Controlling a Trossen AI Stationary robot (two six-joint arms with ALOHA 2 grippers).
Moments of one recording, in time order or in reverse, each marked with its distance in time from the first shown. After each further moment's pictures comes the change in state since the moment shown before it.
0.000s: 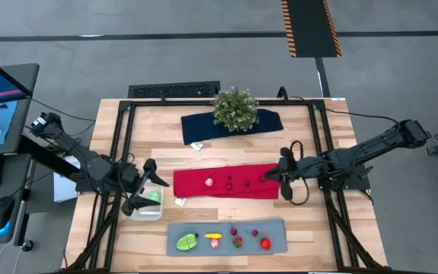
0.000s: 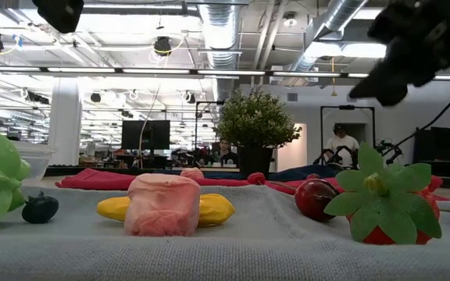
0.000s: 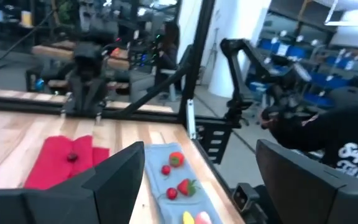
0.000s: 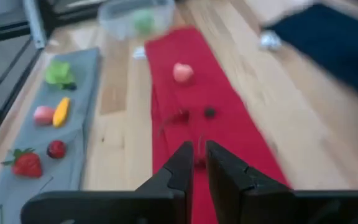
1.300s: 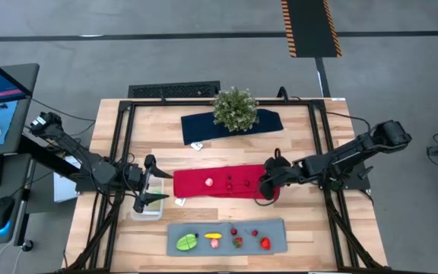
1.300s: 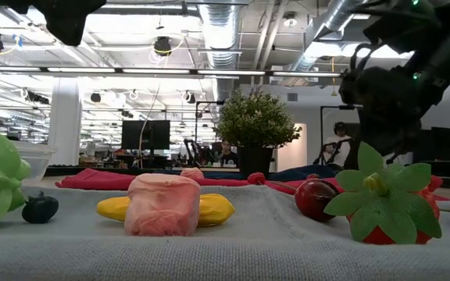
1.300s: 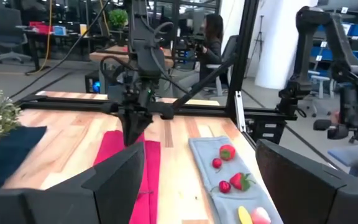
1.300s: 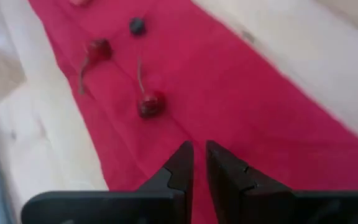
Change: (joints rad) left arm 0.002 0.067 -0.012 0.015 -0.204 0.076; right arm -0.048 0.472 0.117 -0.059 0.001 0.453
